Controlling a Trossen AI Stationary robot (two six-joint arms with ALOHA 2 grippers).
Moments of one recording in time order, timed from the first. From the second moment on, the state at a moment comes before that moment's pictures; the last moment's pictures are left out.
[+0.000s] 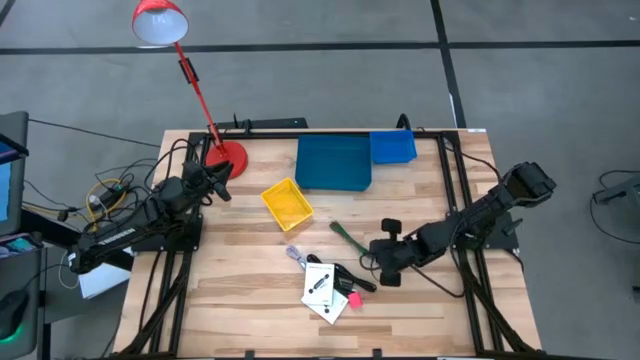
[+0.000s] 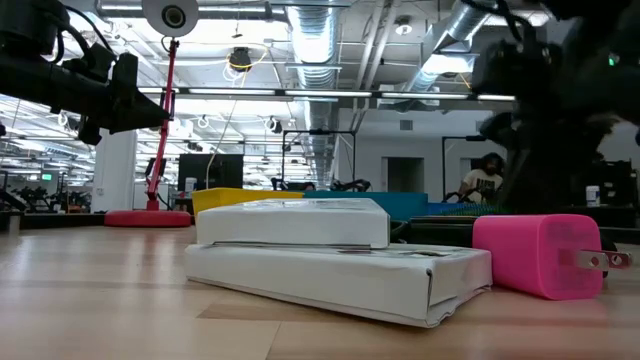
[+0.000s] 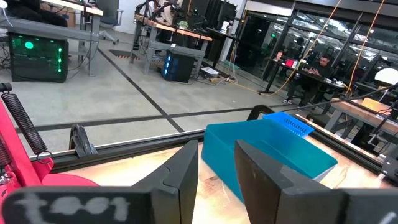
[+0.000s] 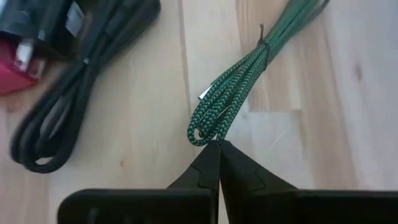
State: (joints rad) left arm 0.46 0.01 0.06 -0.10 -0.37 -0.34; right arm 0.46 1.51 0.76 -0.43 0.33 0.39
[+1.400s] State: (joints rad) left arm 0.46 0.01 0.06 -0.10 -0.37 -0.34; right arm 0.55 1.51 1.17 -0.91 0.53 0.37
